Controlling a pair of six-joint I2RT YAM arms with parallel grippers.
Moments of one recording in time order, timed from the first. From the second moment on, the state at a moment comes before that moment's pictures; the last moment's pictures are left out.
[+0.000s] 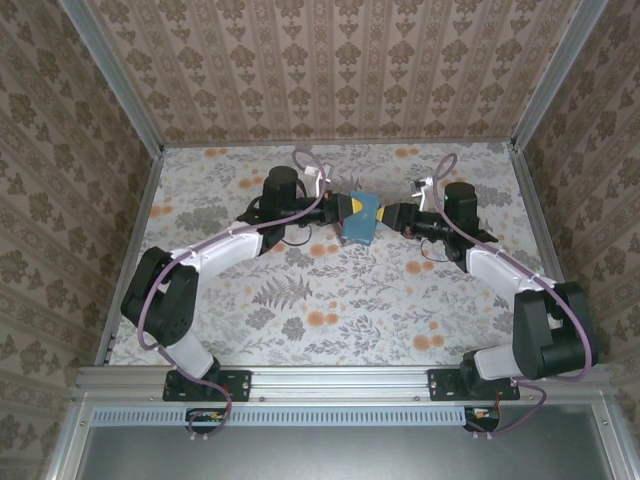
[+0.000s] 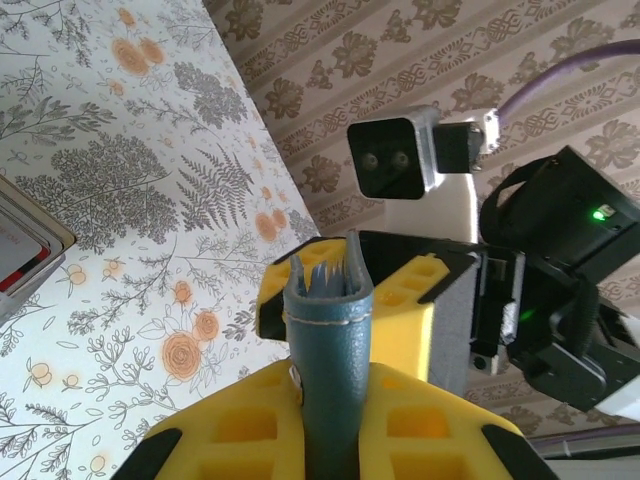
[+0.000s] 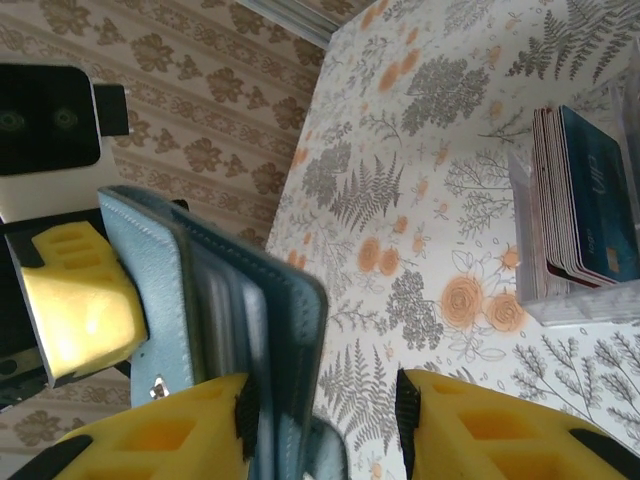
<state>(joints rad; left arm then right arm) -0.63 1.66 1.09 0.30 0.77 -0.85 0.14 1.41 0.76 0.24 -0.88 0.74</state>
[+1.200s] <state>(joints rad) -0.59 1.69 1.05 0.35 0.76 -0.90 0.22 1.47 0.82 0.35 -0.96 0.91</state>
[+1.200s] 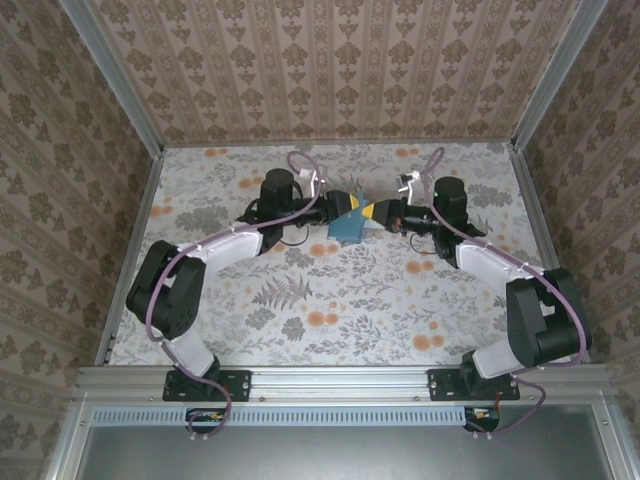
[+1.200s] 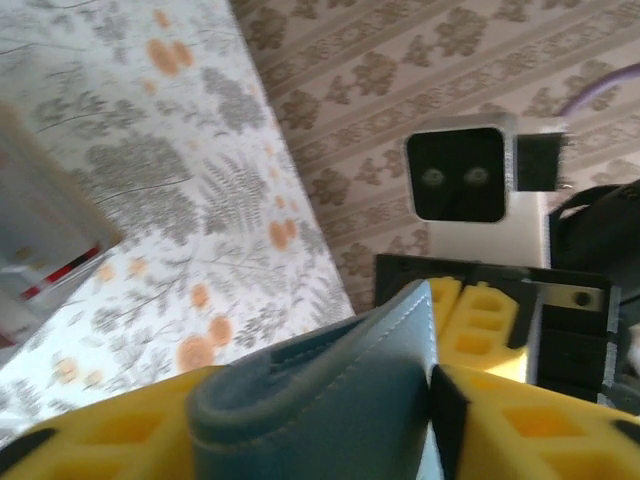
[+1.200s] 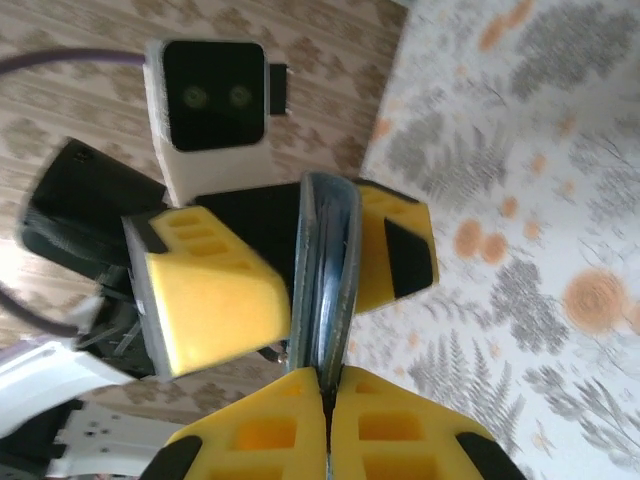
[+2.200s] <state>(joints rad) -0.64 1.51 0.84 0.05 0.56 -0.69 0.61 1.47 1.18 -0.69 0.08 0.43</state>
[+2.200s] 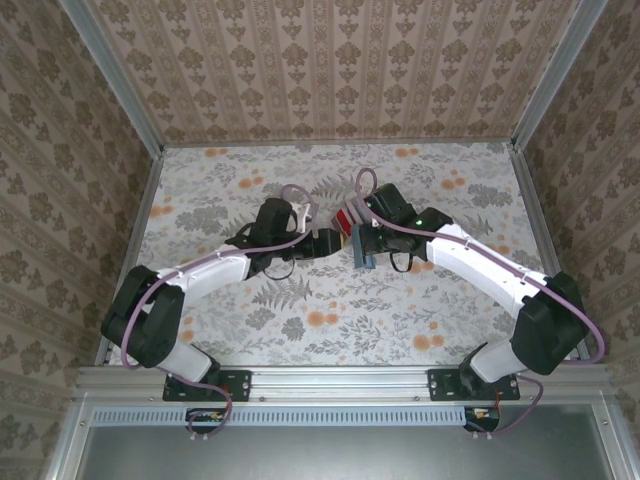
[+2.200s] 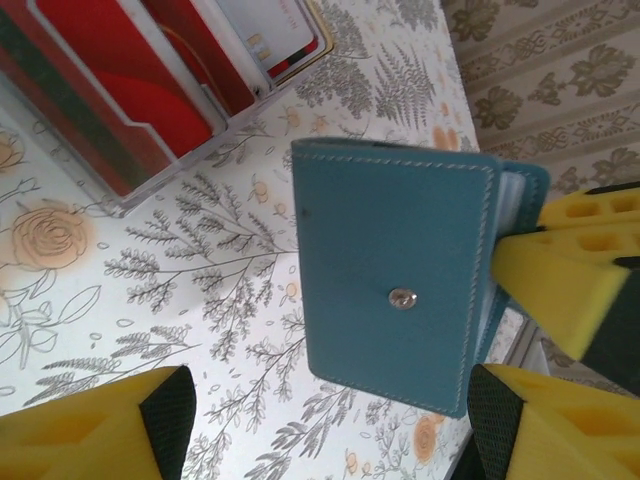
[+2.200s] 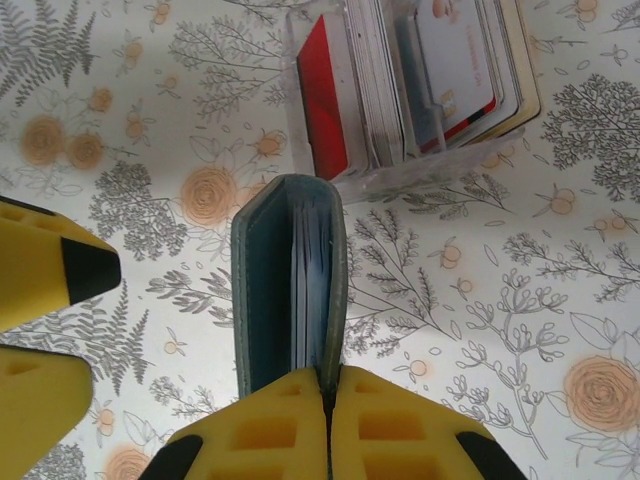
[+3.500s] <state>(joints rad) -0.69 1.62 0.89 0.15 0.59 -0.74 0.62 1.51 1.23 -0.74 0.12 0.40</state>
